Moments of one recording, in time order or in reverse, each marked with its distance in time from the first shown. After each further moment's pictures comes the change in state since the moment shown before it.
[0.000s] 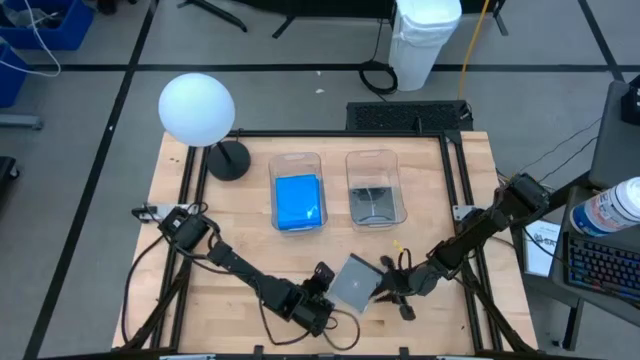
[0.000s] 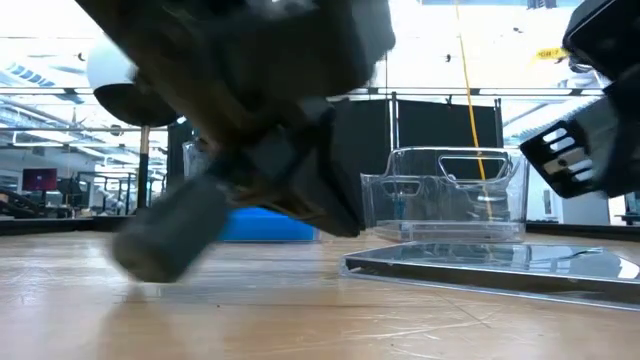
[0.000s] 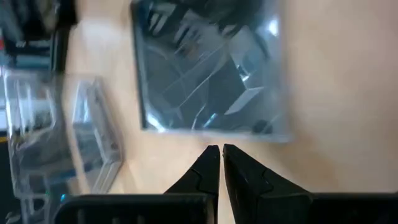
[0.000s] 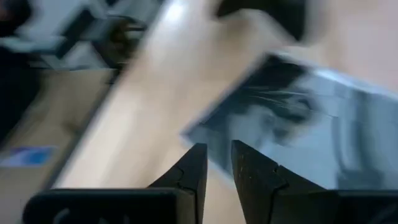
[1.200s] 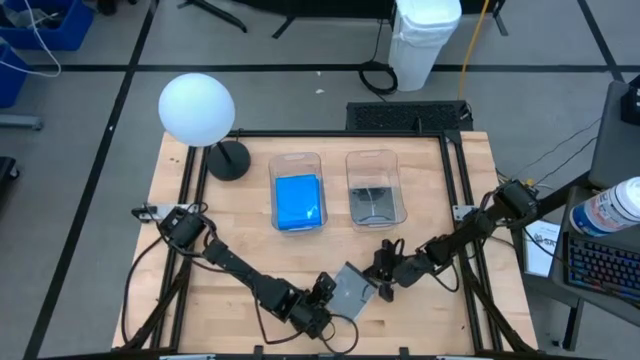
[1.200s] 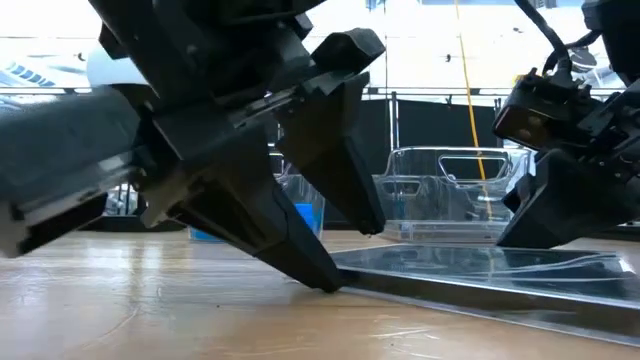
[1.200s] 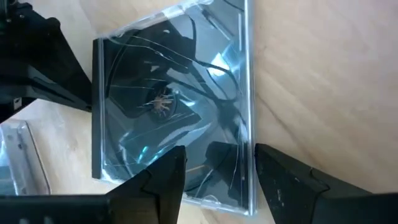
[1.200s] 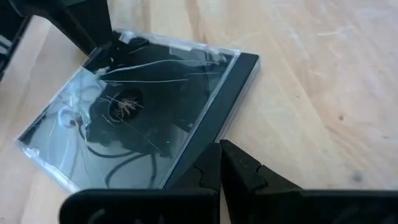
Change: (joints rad) left arm 0.013 -0.013 -0.008 0.052 0.297 -0.029; right arm -0.094 0.160 -0.001 -0.046 0.102 0.259
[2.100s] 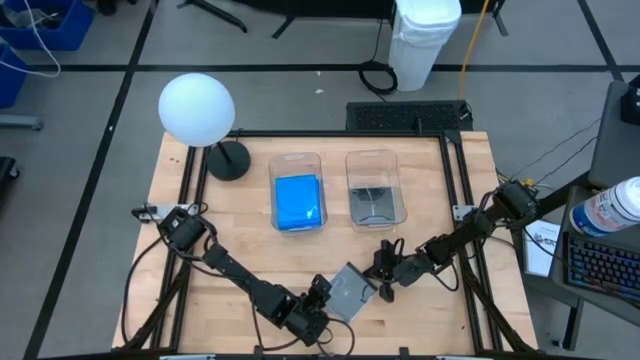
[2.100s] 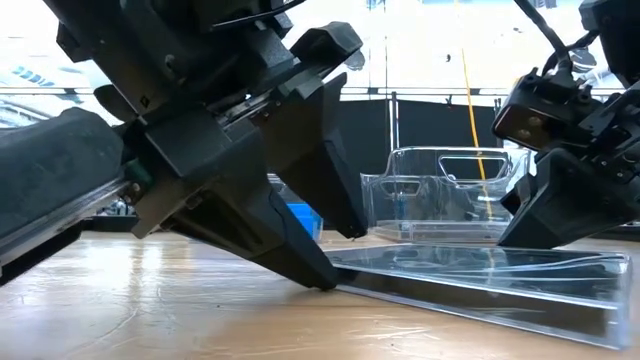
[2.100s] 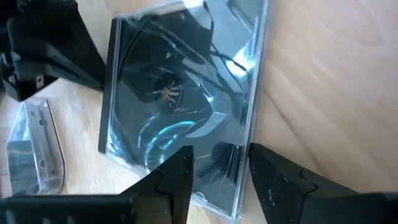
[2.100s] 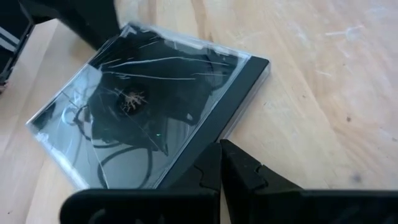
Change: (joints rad) left arm -0.023 0.008 -0.004 0.020 -0.157 -0.055; right arm 0.003 0.004 -0.002 0.043 -0.031 -0.020
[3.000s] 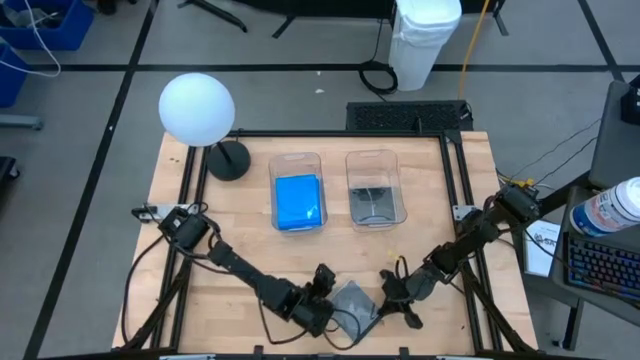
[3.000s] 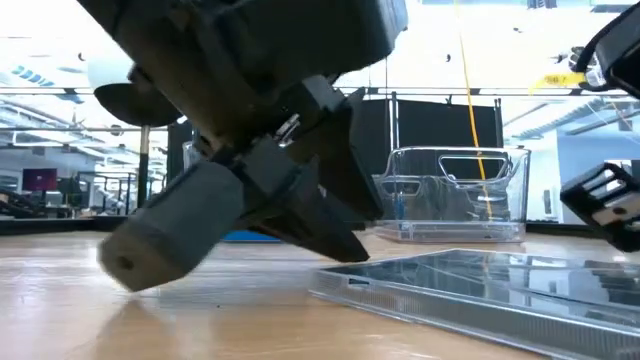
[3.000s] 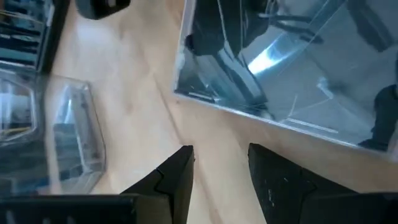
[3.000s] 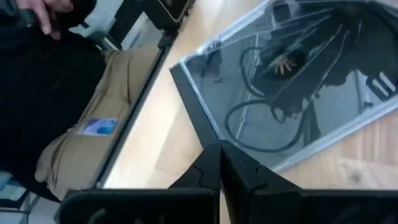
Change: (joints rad) left arm 0.028 0.007 0.000 0.004 -0.087 0.025; right arm 0.108 -0.028 0.005 0.138 -0.294 -0.130
